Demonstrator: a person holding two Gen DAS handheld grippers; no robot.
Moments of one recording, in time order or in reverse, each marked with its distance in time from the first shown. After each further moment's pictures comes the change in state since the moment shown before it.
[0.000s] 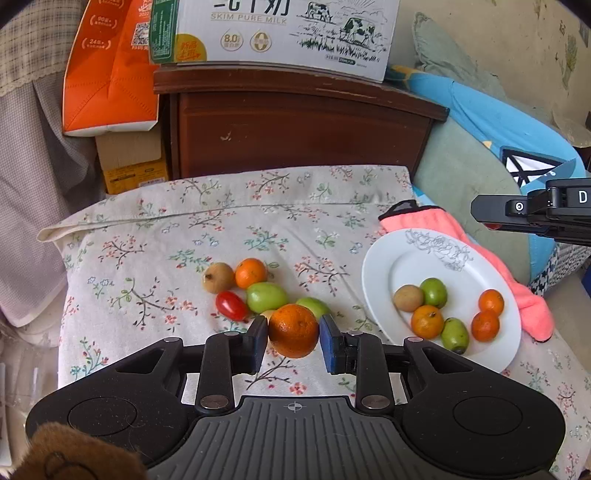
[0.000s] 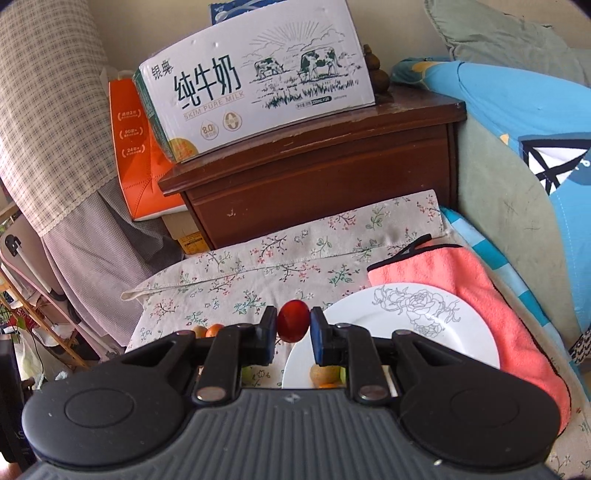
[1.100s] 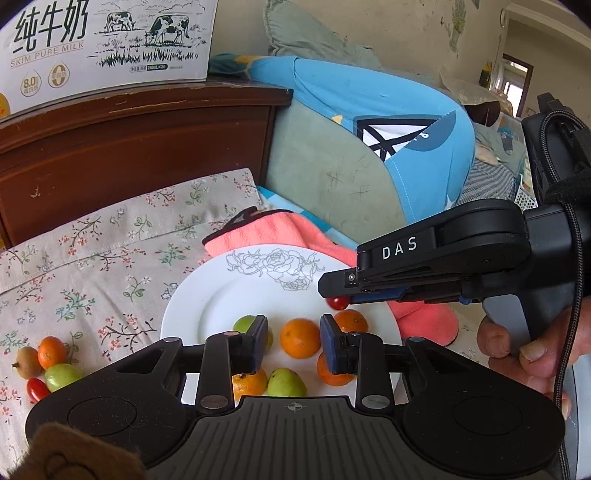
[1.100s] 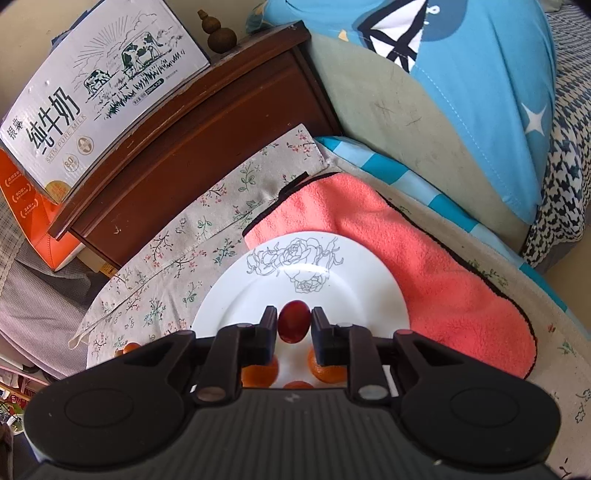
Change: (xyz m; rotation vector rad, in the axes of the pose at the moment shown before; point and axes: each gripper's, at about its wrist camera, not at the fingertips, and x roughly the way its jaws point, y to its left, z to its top) left arm 0.045 -0.114 0.019 0.224 0.001 -0.299; right arm 0.025 -0.099 -0.019 0.363 0.119 -0.142
